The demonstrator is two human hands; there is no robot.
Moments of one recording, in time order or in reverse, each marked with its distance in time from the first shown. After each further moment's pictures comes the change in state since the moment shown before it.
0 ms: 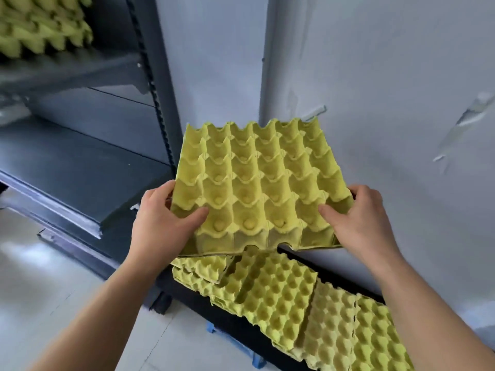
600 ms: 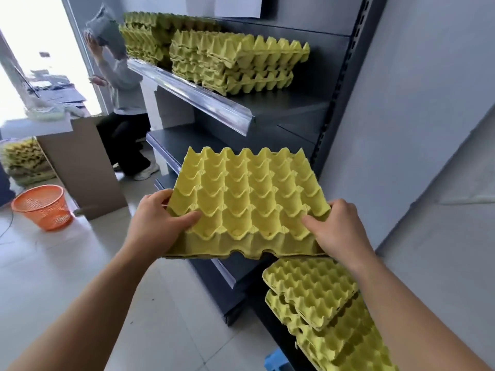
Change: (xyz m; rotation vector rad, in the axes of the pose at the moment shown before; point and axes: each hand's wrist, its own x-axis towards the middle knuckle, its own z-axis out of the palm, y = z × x) left_hand 0.001 -0.160 -0.272 0.053 0.367 -0.293; right_hand -0.075 -0.259 0.190 -0.014 -0.389 -0.347
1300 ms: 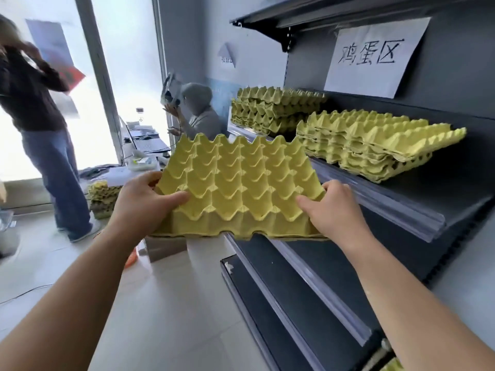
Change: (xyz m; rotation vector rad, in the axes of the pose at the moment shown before) left_hand 0.211 -0.079 -0.298 -0.060 0.256 0.061; right_hand 0.068 -0.360 0.135 0.112 0.051 -0.299
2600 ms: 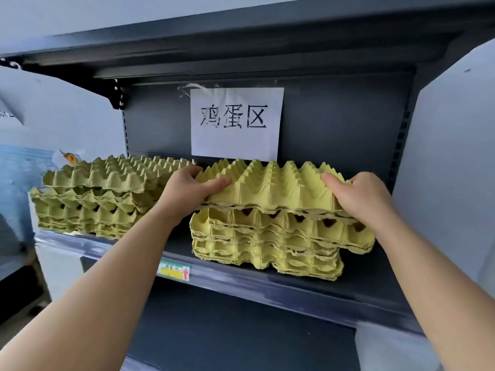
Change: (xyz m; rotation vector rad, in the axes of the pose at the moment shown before) left_hand 0.313 0.186 0.310 -0.451 -0.764 0.462; right_hand 0.223 0.045 -0.104 -0.321 0.673 0.497
